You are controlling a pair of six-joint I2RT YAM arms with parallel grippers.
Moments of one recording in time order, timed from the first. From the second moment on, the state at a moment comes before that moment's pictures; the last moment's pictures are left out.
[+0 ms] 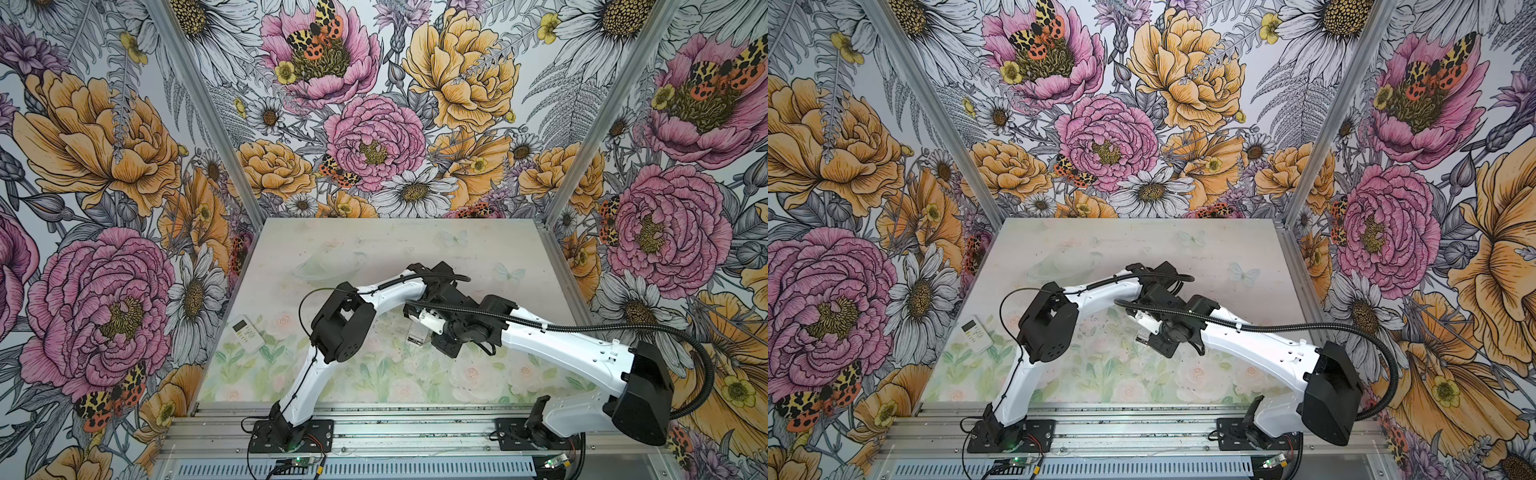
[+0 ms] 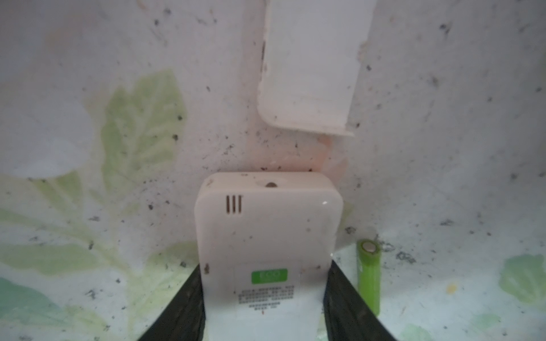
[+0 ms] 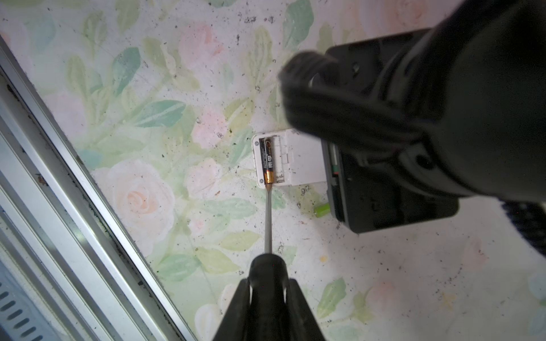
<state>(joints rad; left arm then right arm) -0.86 2.25 1.81 -0.99 0.00 -0.49 0.90 1.39 1.11 -0.92 0.01 -0.17</state>
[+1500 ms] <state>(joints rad) -0.80 2.22 1.75 -0.94 0.16 -0.36 1.01 0.96 0.48 -0.08 0.15 0.09</state>
